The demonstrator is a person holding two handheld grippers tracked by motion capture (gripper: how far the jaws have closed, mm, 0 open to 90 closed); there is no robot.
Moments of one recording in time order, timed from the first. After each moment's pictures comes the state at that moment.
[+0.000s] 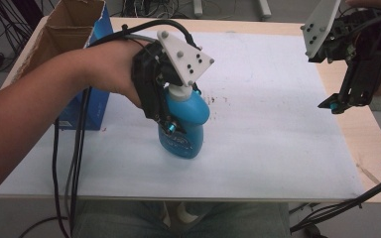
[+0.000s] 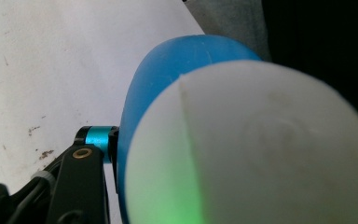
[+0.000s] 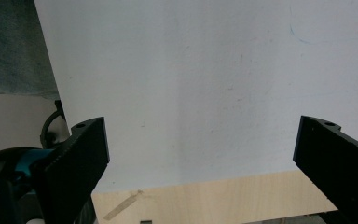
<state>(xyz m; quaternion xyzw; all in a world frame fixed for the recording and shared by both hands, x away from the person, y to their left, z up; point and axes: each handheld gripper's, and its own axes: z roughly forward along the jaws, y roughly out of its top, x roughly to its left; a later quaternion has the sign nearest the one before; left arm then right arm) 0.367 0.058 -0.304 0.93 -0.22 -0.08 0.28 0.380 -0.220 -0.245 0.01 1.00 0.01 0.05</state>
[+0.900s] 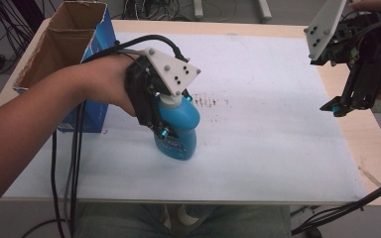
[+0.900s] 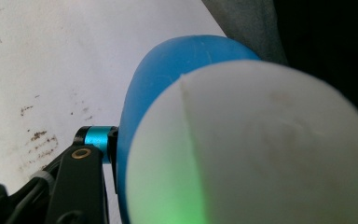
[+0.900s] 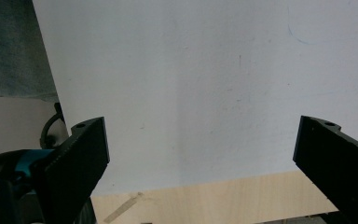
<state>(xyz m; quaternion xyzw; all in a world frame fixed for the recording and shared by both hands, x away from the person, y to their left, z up) 0.371 0.075 -0.324 0.93 -0.22 -0.08 0.29 0.380 -0.222 -0.246 0.02 1.00 0.01 0.05</state>
